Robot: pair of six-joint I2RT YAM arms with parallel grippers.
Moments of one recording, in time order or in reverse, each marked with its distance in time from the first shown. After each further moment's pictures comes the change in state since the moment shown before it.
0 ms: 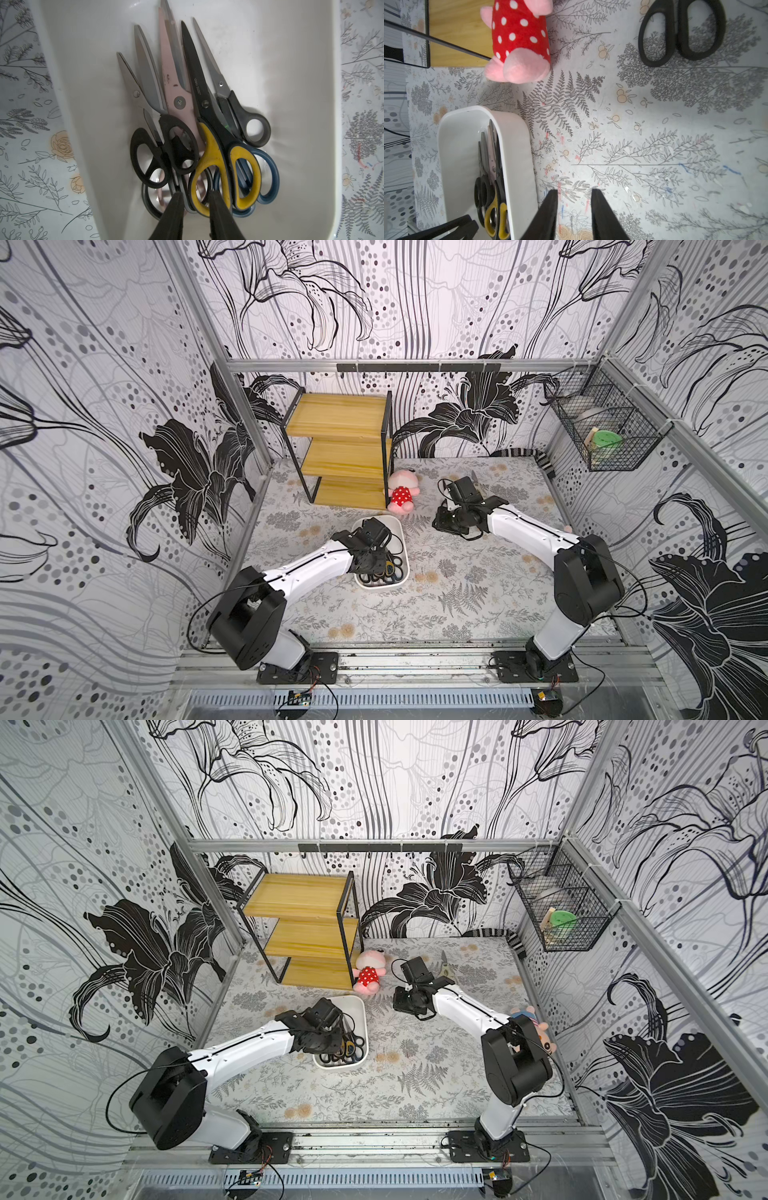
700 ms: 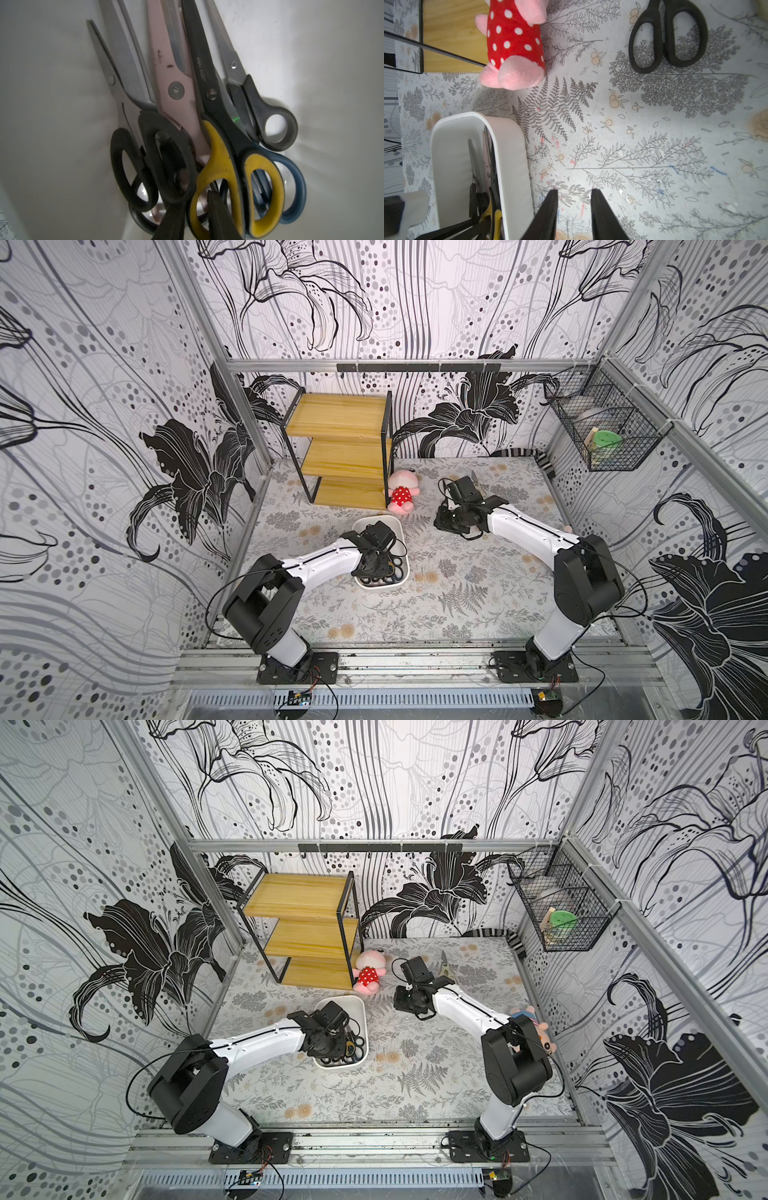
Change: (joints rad) left arm -0.006 0.082 0.001 0.017 0.018 -0.022; right arm 0.000 0.000 0.002 -0.001 0.036 0.000
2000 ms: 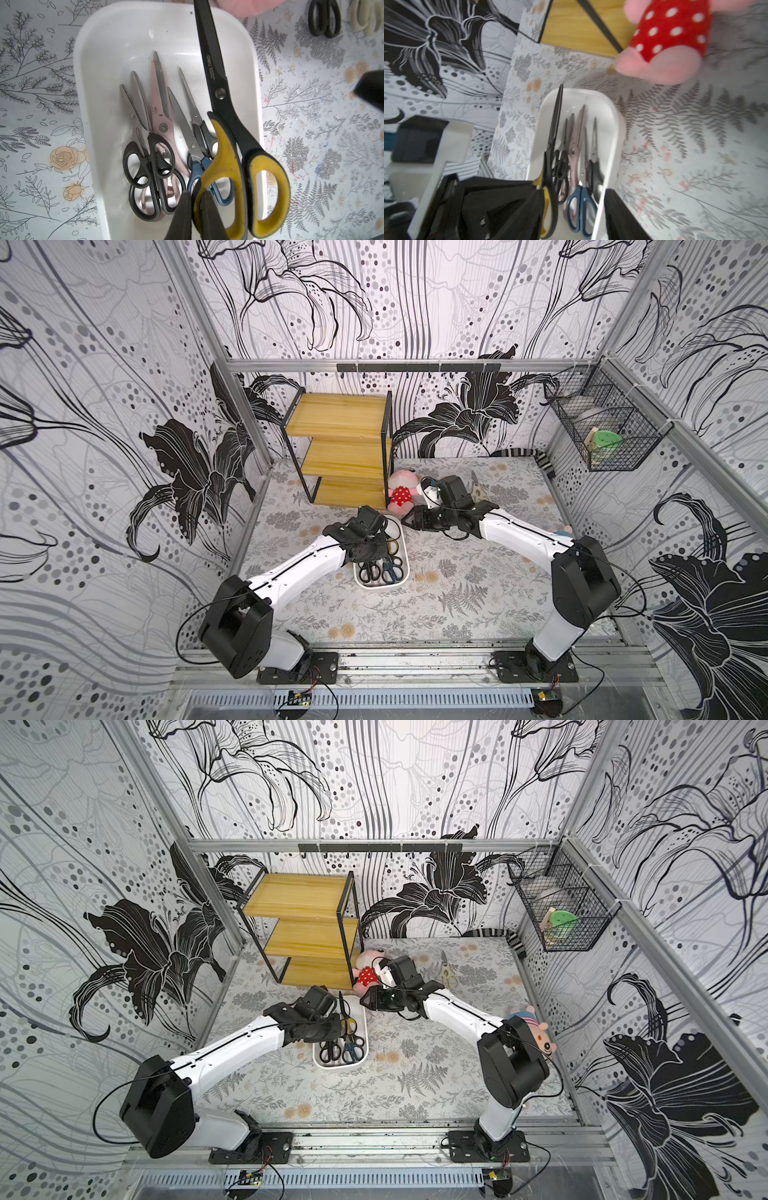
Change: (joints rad) left arm 0.064 -0.168 0.077 0.005 0.032 -0.030; right arm 0.101 0.006 -0.005 0.269 -0.369 -0.046
